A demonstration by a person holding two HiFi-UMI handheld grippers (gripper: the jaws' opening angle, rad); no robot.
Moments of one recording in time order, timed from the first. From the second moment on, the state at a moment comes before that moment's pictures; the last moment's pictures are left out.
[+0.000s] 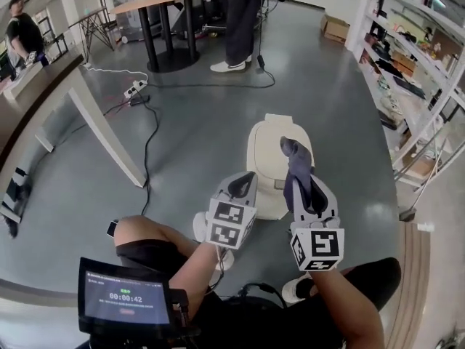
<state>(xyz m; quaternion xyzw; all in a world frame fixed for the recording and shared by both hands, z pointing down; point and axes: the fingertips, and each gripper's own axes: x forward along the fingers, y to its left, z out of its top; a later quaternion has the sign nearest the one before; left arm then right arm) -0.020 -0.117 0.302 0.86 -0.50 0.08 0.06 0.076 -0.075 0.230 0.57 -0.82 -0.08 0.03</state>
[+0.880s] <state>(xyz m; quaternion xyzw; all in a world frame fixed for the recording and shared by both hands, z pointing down) -0.040 -0.096 0.214 0.85 -0.52 0.01 0.05 0.110 -0.074 0.222 0.58 -0.81 -0.01 0.04</state>
